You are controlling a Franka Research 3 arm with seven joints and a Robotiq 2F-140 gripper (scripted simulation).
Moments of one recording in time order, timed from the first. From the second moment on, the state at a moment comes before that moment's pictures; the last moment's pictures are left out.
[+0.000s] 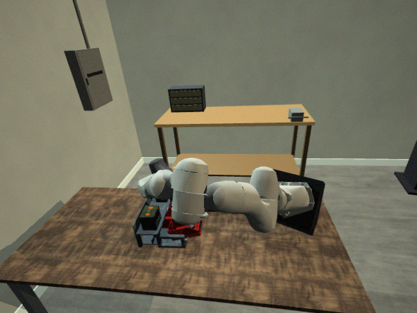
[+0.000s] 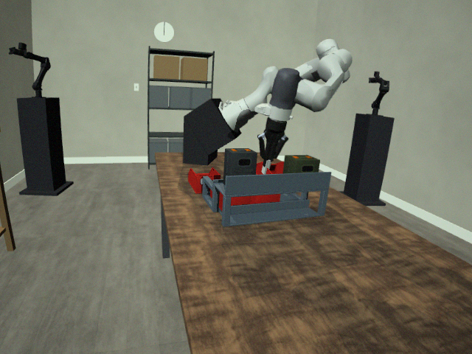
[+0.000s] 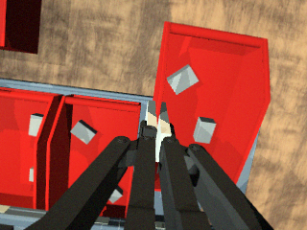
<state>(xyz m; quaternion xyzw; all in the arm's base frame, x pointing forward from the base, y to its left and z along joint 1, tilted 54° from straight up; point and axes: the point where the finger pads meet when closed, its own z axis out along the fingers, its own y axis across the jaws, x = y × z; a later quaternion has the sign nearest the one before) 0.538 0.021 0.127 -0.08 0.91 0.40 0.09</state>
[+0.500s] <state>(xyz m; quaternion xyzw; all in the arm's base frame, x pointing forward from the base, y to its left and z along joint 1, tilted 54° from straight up) 0.537 0.023 0.125 -0.08 0.91 0.40 0.08</state>
